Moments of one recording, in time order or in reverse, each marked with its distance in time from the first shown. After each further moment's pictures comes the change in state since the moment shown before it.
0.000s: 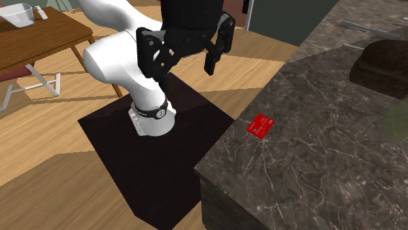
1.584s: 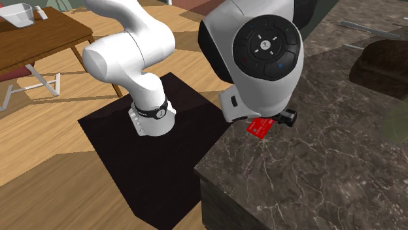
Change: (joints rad) arm -0.041 0.433 0.238 -0.236 0.852 0.647 0.886
